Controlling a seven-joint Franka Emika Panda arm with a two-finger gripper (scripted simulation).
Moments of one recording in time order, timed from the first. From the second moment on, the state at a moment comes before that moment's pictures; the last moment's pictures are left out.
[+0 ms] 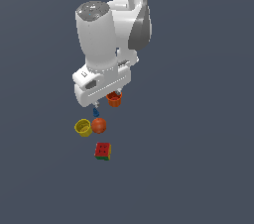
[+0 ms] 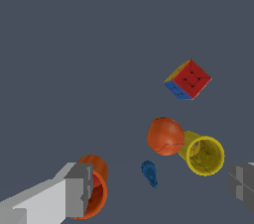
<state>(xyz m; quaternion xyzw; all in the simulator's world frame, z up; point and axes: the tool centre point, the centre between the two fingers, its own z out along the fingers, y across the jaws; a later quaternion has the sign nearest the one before) 0.005 -0.071 0.225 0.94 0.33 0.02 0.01</state>
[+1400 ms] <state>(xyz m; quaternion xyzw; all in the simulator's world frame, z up) -0.039 -0.147 0.118 0.83 0.56 0.00 0.00</state>
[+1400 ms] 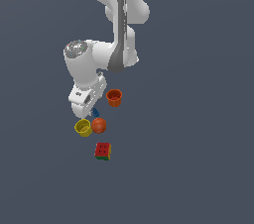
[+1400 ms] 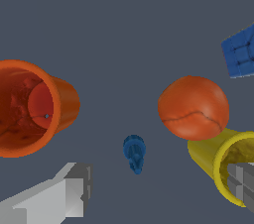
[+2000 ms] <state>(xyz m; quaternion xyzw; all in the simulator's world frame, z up) -0.054 -0.164 0.095 0.79 0.61 0.00 0.00</state>
